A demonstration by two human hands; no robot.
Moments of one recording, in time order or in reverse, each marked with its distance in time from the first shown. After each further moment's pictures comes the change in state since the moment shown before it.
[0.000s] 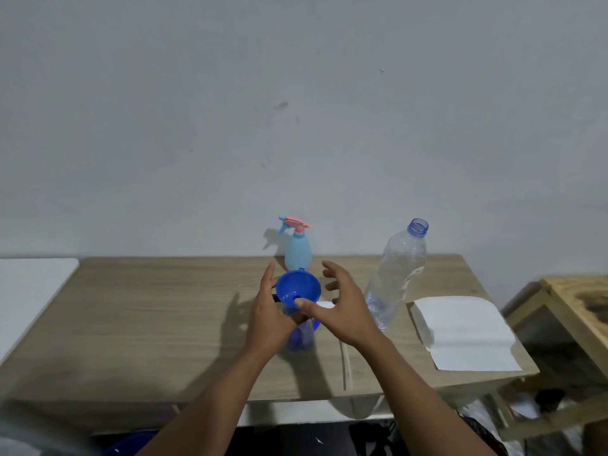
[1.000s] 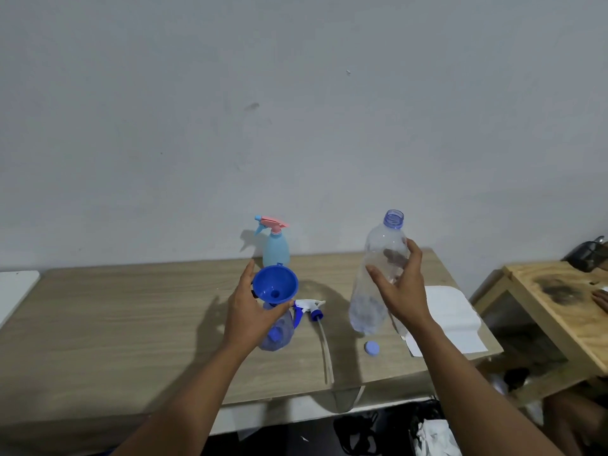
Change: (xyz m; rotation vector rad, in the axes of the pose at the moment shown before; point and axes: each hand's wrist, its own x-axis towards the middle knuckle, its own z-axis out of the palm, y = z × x) left_hand -0.003 0.019 -0.007 0.018 0.015 0.118; right_hand -0.005 0.049 -0.112 -0.041 0.430 0.024
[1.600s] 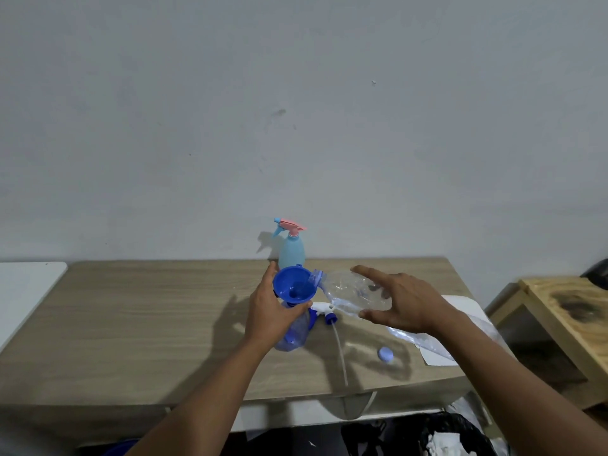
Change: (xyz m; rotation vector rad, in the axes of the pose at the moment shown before) left_hand -0.005 0.014 -0.009 -0.038 -0.015 0.007; right_hand -0.004 -0.058 -0.009 -0.819 -0.629 -0.360
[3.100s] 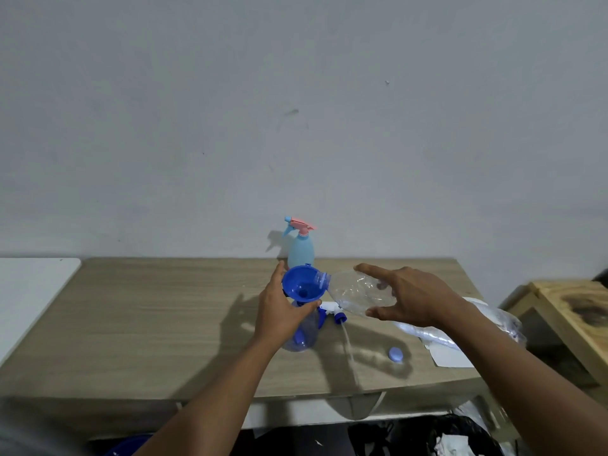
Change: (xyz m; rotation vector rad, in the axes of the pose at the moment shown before) left_hand -0.003 0.001 -0.007 -0.050 -0.013 -0.009; right_hand 0.009 -0.018 -0.014 -0.131 -0.083 0.019
